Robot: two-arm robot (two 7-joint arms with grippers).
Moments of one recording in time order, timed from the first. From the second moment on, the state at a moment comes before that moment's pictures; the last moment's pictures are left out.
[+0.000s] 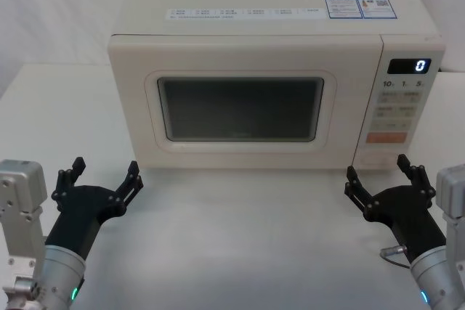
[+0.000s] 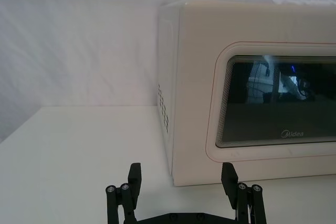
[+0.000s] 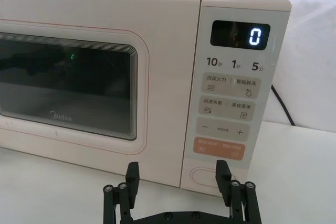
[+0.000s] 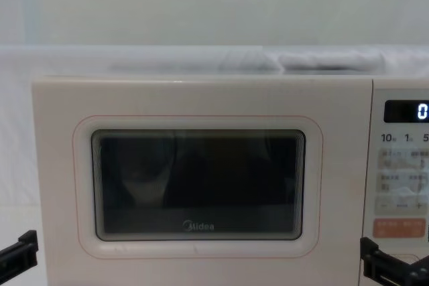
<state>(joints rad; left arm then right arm) 0.27 0.24 0.04 -1.85 -0.25 -0.02 -0.02 -0.17 0.19 -0.26 -1.77 0.07 -0.06 -0.03</state>
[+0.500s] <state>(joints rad) 0.27 0.24 0.04 -1.85 -0.25 -0.02 -0.02 -0.17 0.19 -0.26 -1.77 0.07 -0.06 -0.03</state>
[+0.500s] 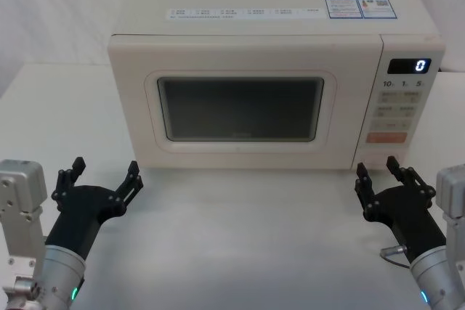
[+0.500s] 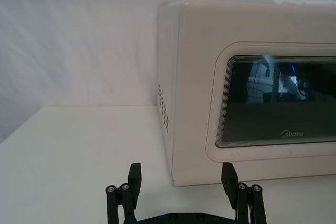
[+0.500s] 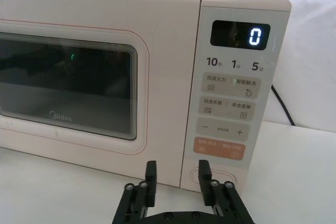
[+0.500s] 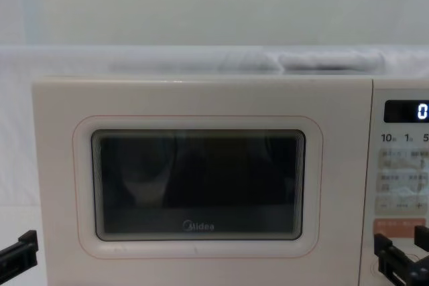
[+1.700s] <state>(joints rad) 0.27 0.24 0.04 -1.85 -0.25 -0.02 -0.02 -0.17 0.19 -0.26 -1.77 0.07 -0.06 -0.03</state>
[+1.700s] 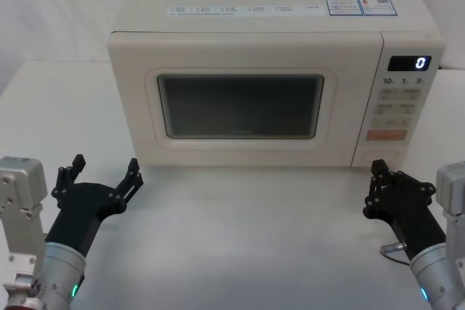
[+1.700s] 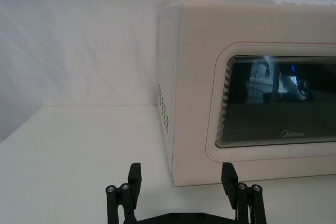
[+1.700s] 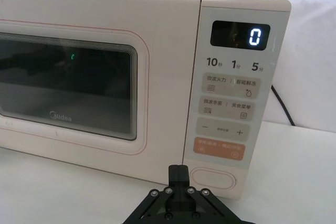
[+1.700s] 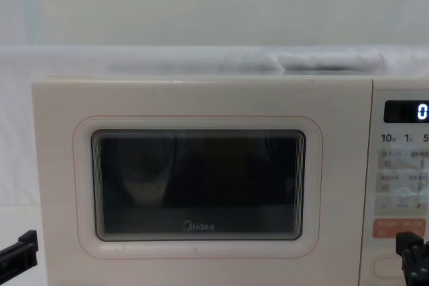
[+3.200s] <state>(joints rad) 0.27 0.24 0.04 -1.85 -0.25 -0.02 -0.02 -0.08 0.19 -0.13 -1.67 0.13 0.04 0.14</state>
